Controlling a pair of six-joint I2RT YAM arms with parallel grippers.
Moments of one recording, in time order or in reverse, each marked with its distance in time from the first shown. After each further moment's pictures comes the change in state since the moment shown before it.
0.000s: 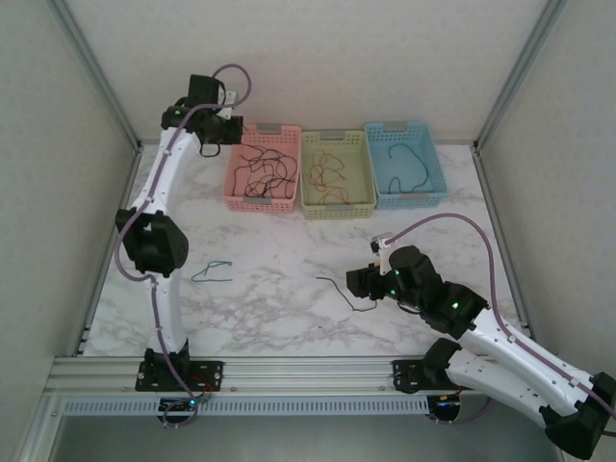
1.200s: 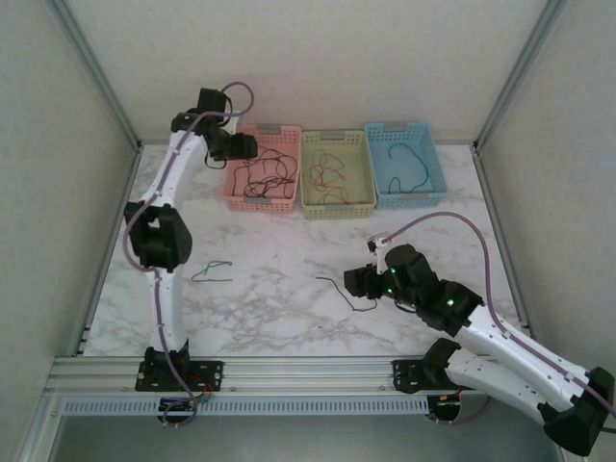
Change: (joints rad) left arm 0.002 -0.011 -0.137 -0.025 0.052 -0.119; right arm 0.000 0.070 0.012 0.020 -0.010 0.011
